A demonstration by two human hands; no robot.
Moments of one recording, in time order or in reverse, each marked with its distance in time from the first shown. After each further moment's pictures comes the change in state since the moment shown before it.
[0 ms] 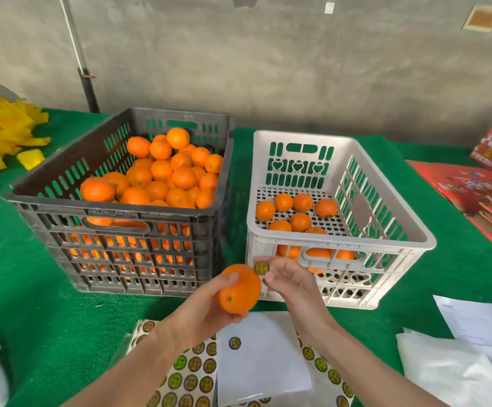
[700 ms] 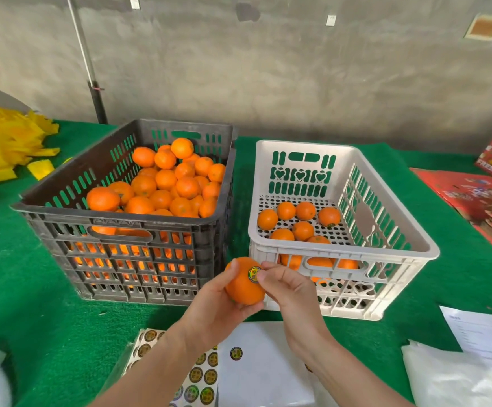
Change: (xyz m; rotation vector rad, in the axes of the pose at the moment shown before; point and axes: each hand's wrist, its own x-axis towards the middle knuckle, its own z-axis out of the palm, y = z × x) left_hand 0.001 0.013 0.030 -0.346 0.053 0.050; right_hand -0.003 -0.014 0.022 0.145 0.226 0.054
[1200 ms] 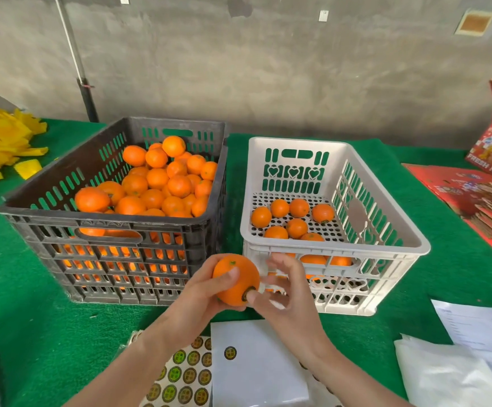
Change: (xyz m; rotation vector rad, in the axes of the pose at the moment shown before) left_hand -0.028 0.017 0.009 0.538 -0.040 0.204; right_hand -0.014 -0.001 -0.017 -0.386 -0.115 -0.185
